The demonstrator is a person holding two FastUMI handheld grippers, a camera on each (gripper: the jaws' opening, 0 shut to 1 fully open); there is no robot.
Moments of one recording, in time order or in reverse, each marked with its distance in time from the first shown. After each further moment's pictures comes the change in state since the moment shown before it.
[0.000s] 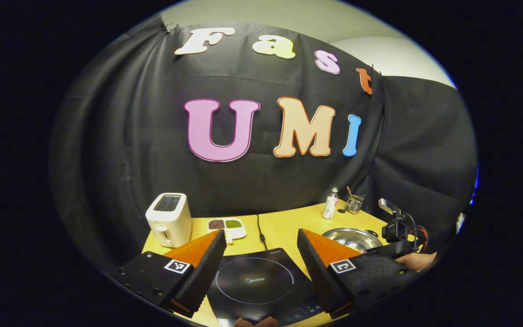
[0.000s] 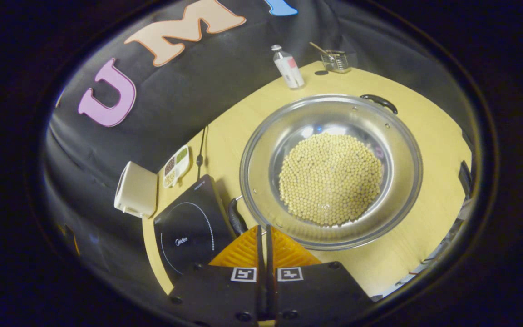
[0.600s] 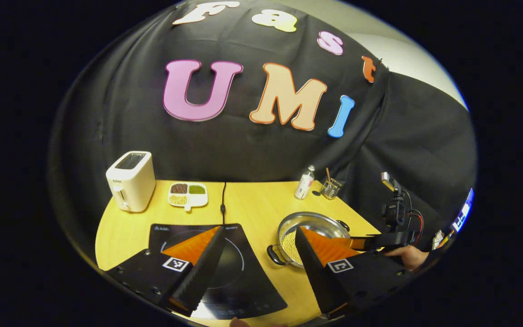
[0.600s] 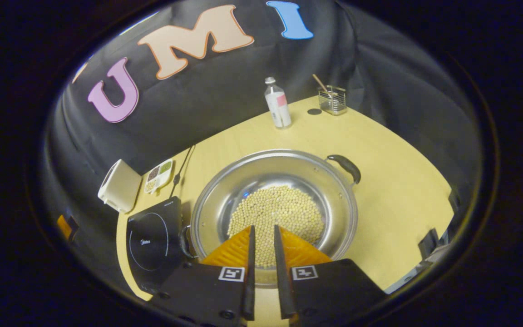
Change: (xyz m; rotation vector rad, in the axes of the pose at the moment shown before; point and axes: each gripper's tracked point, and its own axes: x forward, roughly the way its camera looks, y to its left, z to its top) left arm 0.036 -0.082 -0.056 -0.143 0.204 -0.029; right arm -0.015 -0.088 0.094 -0.242 -0.126 -0.034
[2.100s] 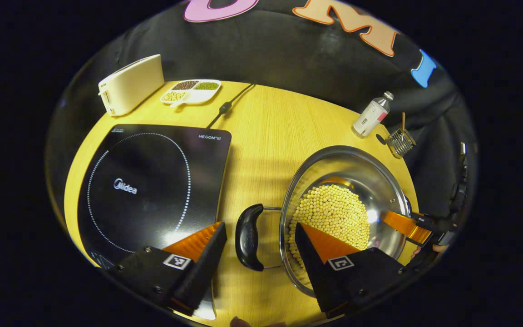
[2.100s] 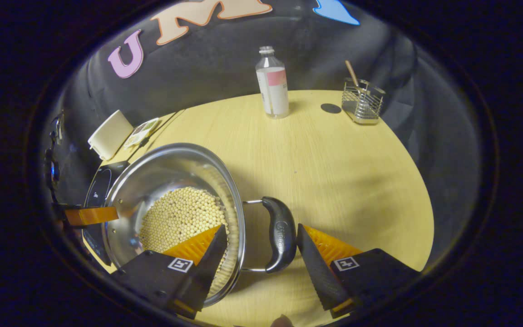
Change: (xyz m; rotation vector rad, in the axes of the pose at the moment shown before) left arm 0.156 -0.025 -0.173 -0.267 0.501 0.308; right arm 0.124 -0.125 0.034 -0.324 0.175 0.122
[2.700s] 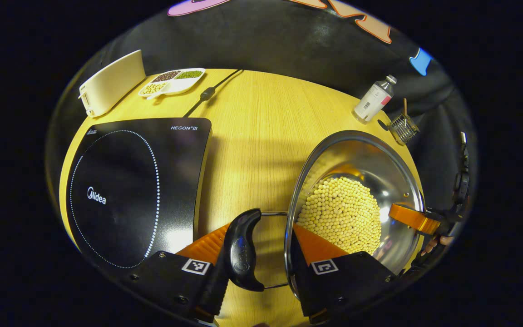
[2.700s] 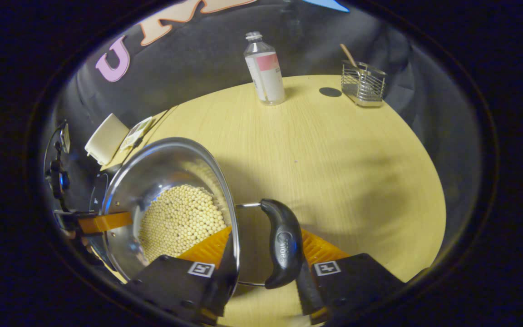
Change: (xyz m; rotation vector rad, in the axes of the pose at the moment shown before) left arm 0.031 -0.003 -0.006 0.045 0.058 -0.045; right arm 0.018 0.000 -0.008 0.104 0.075 0.038
